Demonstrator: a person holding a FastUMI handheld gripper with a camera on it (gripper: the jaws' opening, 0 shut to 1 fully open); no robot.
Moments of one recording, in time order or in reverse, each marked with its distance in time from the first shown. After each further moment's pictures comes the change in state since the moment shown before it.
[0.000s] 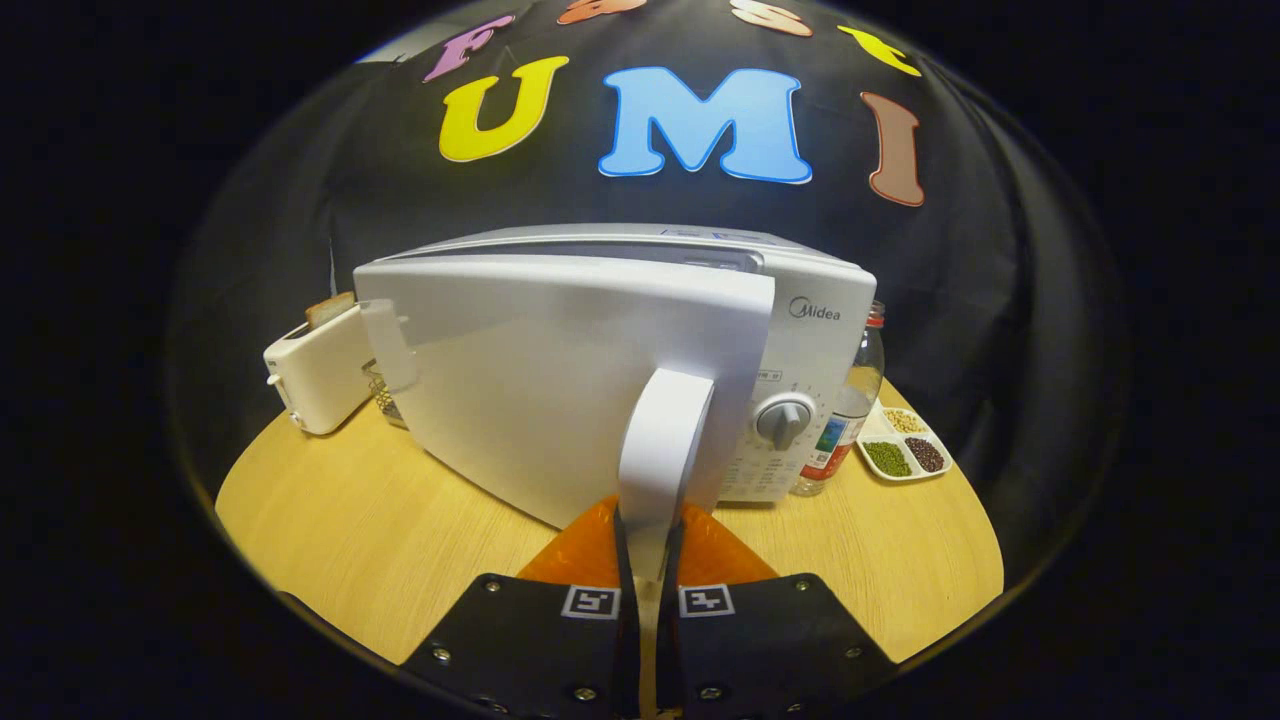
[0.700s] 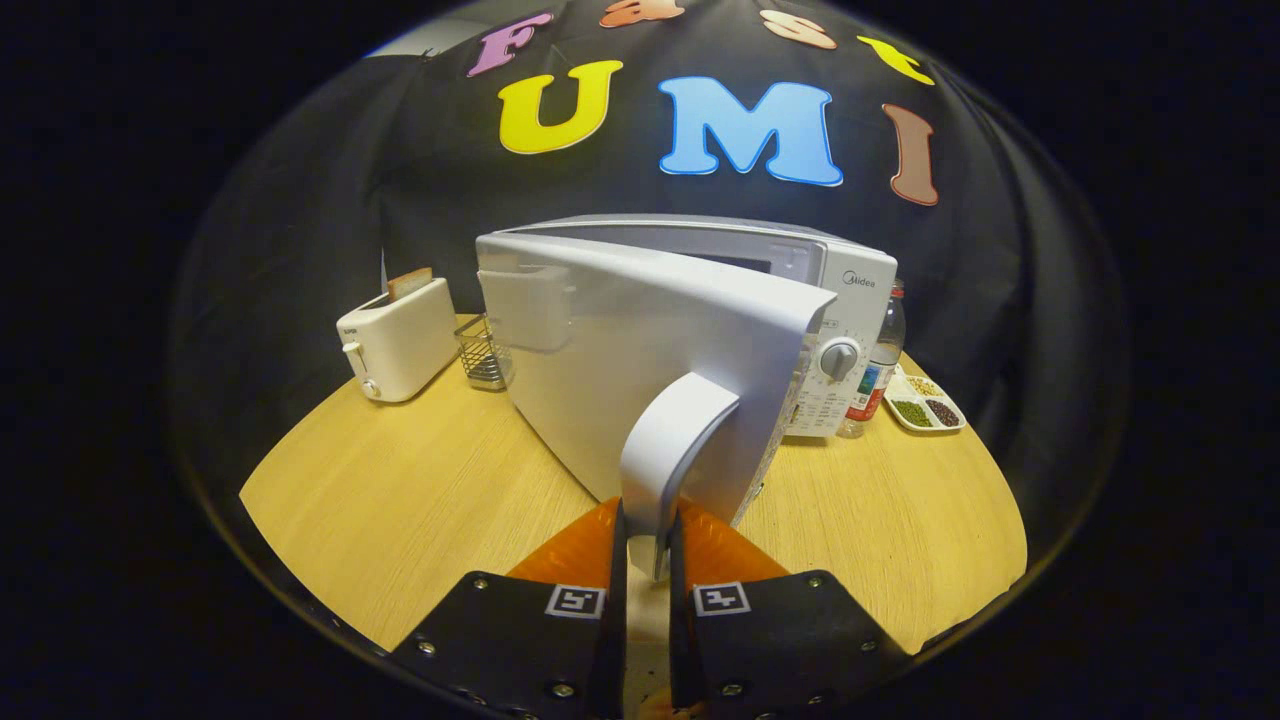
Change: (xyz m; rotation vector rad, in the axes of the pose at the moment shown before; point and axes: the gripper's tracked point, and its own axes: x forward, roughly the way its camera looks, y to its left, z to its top) arm -0.076 0.085 -0.043 -0.016 0.017 0.048
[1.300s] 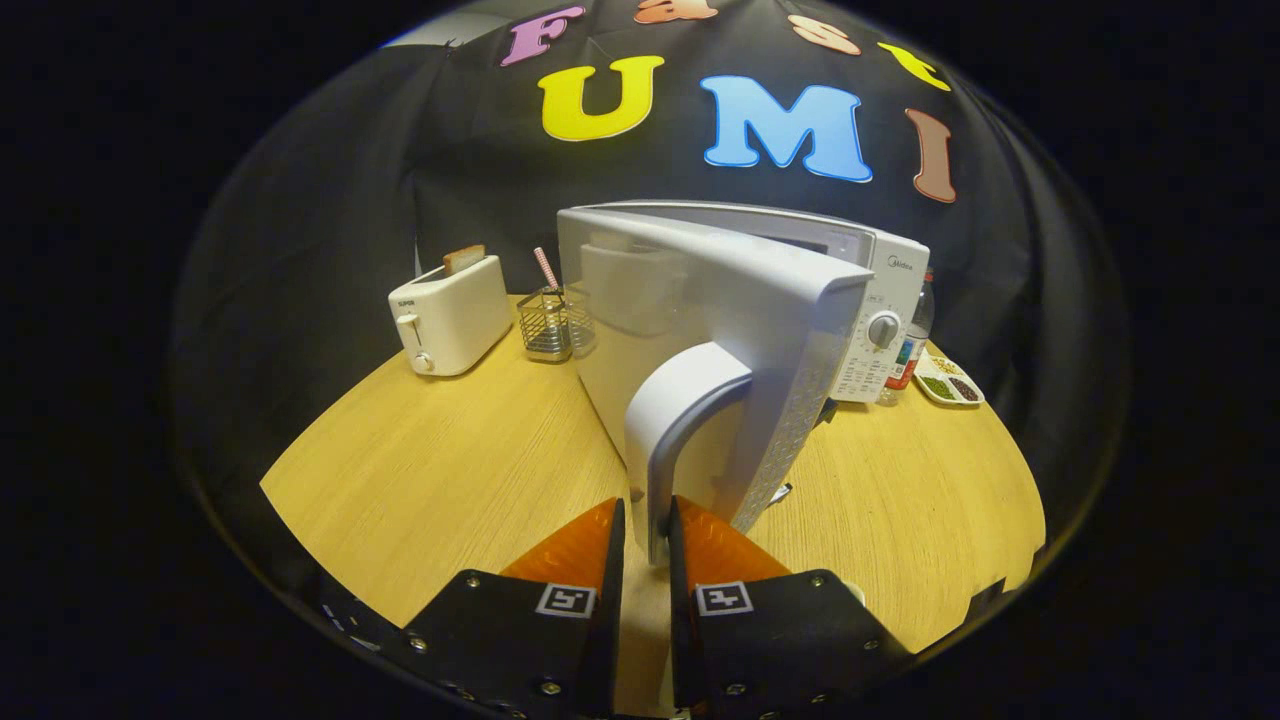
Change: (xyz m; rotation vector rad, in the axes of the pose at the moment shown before) arm -0.031 0.076 -0.034 -0.009 0.040 0.043
